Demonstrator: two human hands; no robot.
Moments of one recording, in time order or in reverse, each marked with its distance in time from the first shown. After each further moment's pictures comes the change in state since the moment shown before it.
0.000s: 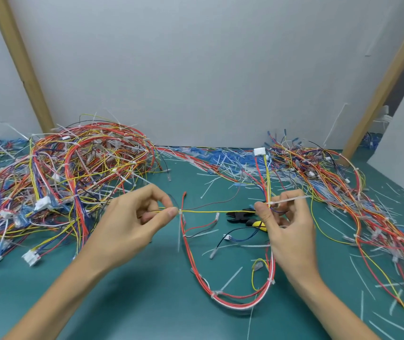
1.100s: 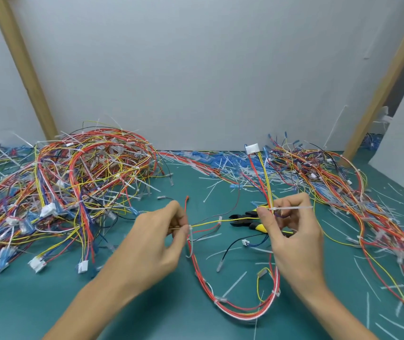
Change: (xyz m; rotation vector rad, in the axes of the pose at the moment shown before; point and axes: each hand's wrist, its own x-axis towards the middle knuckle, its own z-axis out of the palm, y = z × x) left_hand -0.009 0.015 0.024 0.232 -0.089 0.069; right_hand -0.010 -0.020 -0.001 -0.091 0.030 -0.118
